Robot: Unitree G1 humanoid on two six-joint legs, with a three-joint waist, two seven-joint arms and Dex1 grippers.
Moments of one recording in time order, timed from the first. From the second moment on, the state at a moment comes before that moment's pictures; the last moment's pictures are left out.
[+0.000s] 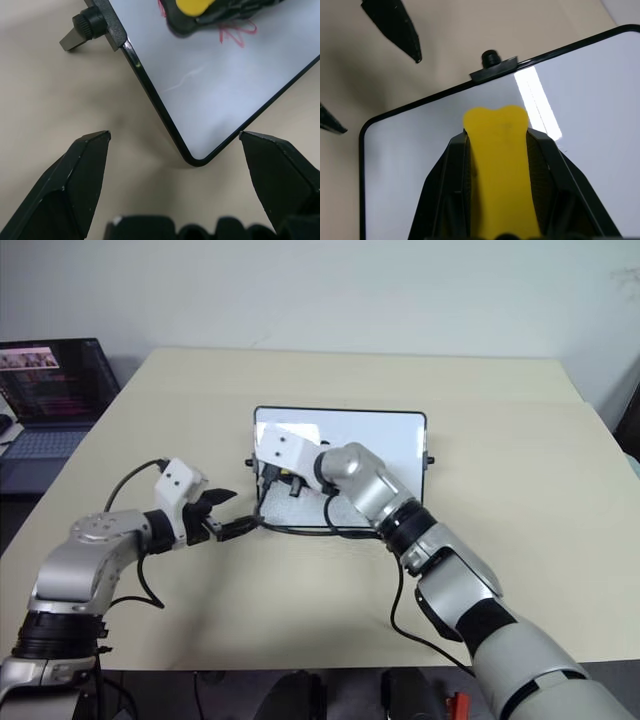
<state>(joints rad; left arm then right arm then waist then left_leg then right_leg) -0.36 0.74 0.08 0.00 -0.31 0.61 -0.84 -1.14 -0.05 0.54 0.65 -0.15 0.29 0.64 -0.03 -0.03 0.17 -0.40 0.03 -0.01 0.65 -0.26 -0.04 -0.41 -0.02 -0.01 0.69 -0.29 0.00</state>
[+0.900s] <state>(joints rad) -0.37 0.74 0.05 0.00 -0.31 0.60 -0.87 -1.16 0.00 0.46 0.75 -0.23 0.23 0.61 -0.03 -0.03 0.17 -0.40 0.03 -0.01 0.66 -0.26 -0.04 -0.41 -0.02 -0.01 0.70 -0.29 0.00</state>
